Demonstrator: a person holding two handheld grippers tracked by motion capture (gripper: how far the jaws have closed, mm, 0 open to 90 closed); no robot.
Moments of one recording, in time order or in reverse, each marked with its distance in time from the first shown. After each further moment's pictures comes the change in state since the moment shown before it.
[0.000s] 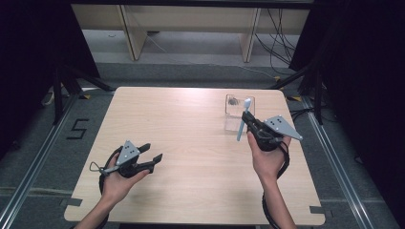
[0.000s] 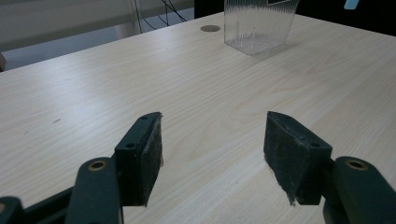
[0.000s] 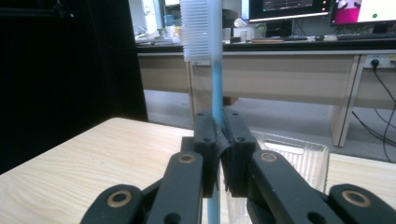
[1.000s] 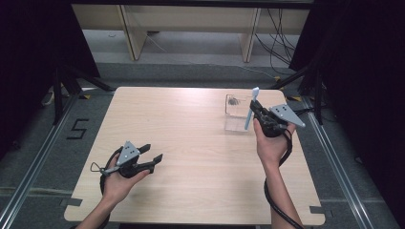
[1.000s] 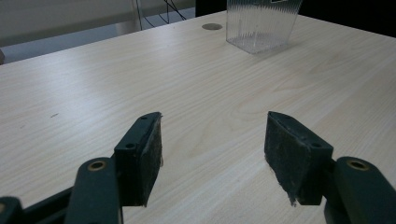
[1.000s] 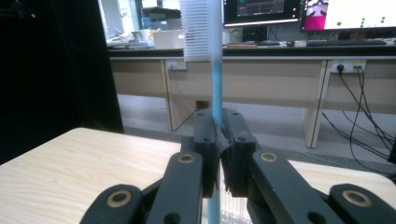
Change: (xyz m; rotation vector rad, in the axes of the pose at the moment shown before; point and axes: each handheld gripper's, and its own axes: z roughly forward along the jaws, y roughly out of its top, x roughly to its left) left arm 0.001 -0.005 0.003 -0.005 0.002 -0.021; right arm -0.032 0.010 0.025 -0.012 -0.094 -0.010
